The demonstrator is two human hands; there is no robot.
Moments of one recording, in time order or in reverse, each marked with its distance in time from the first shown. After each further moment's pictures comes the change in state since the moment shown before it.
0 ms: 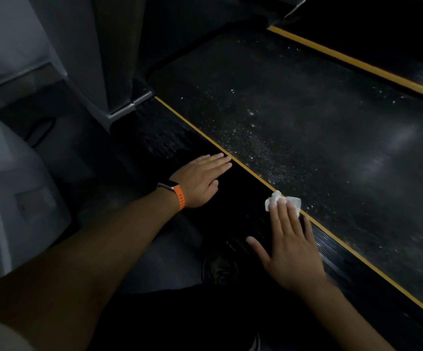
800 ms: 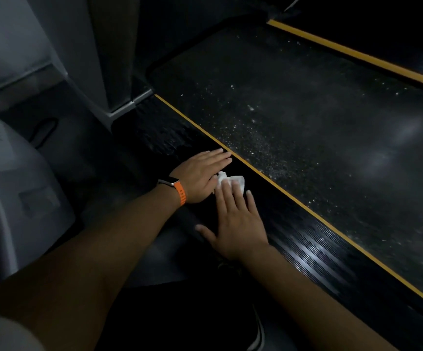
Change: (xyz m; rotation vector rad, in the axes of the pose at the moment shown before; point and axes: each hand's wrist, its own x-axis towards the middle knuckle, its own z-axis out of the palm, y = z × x) left_hand 0.001 -0.001 0.001 -0.021 0.021 -0.017; right_hand 0.052 -0.085 0.000 -0.060 -0.063 -0.213
